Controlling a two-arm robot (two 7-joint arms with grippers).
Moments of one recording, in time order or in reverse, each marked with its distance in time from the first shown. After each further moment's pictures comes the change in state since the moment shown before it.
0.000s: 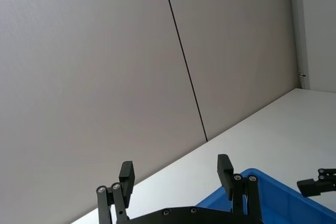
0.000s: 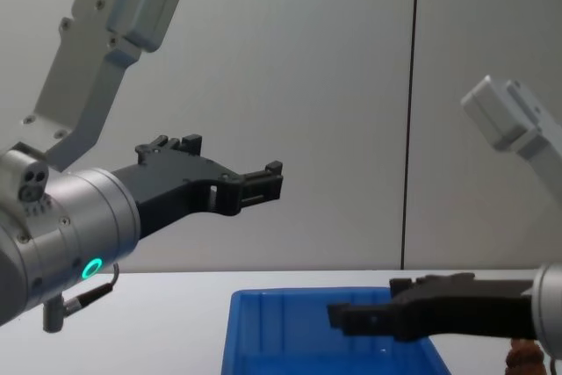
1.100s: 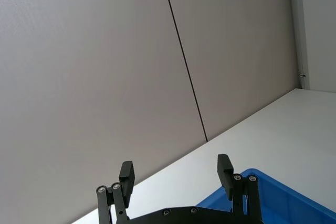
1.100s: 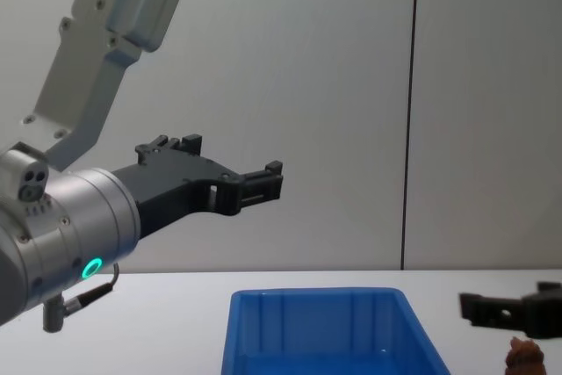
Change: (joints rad) left arm 0.000 0.000 0.000 0.000 0.000 0.000 0.000; right arm -0.191 0.106 0.082 -0.203 0.174 0.018 -0.333
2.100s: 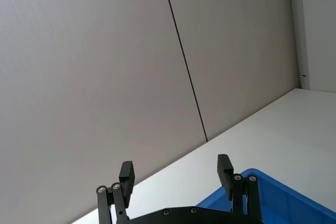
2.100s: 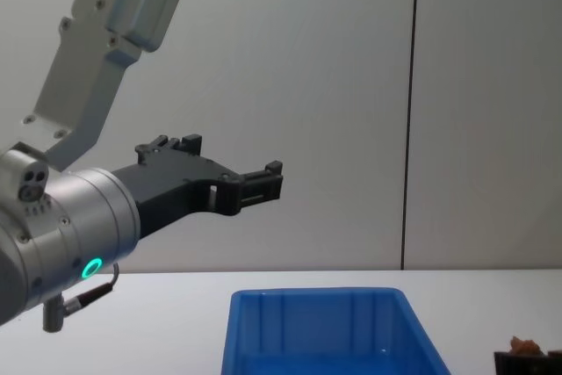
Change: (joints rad) left arm 0.000 0.000 0.000 0.000 0.000 0.000 0.000; right arm 0.042 -0.021 0.025 0.121 0.061 0.090 -0.068
